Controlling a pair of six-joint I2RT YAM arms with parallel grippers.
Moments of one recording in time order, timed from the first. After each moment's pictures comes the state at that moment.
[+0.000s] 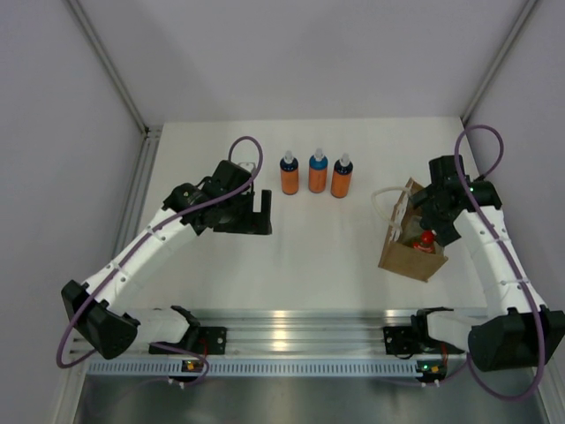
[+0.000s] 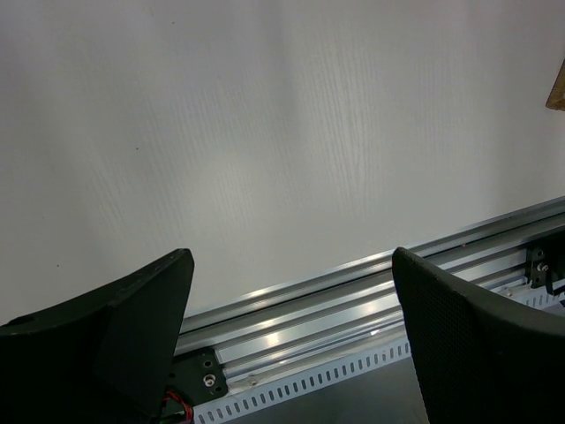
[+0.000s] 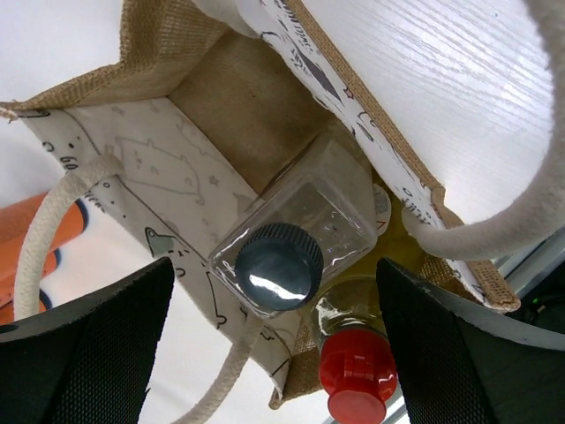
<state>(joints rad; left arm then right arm) -0.64 1.27 1.31 -1.02 -0.02 -0.50 0.09 1.17 1.19 -1.18 0.36 1.13</state>
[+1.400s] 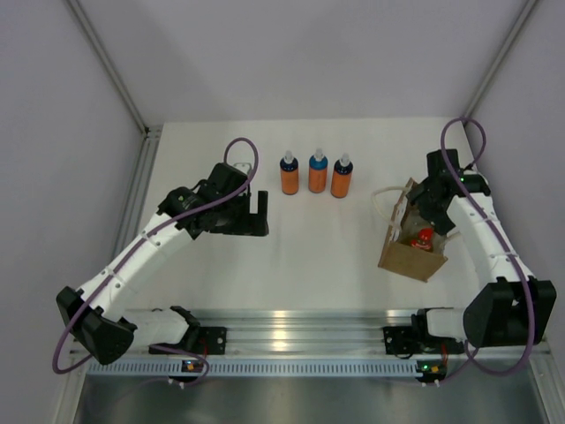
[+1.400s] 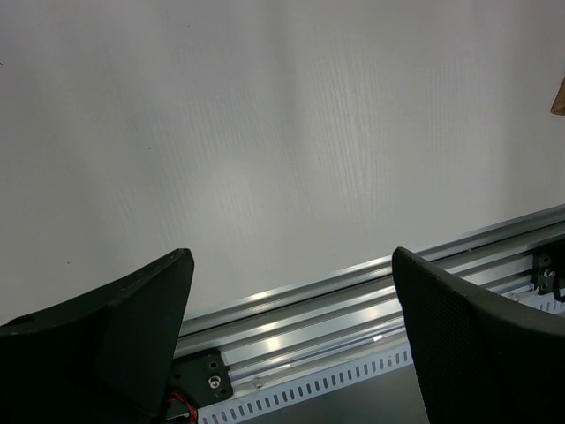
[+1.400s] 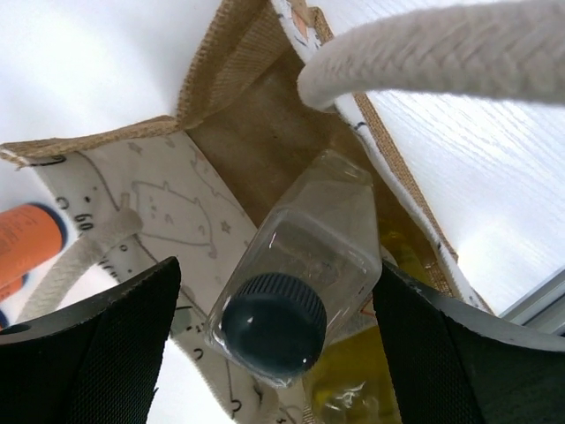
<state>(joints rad) -0.64 1.23 1.29 -1.01 -0.05 -0.50 0.05 1.30 1.17 -1.00 0.36 0.96</state>
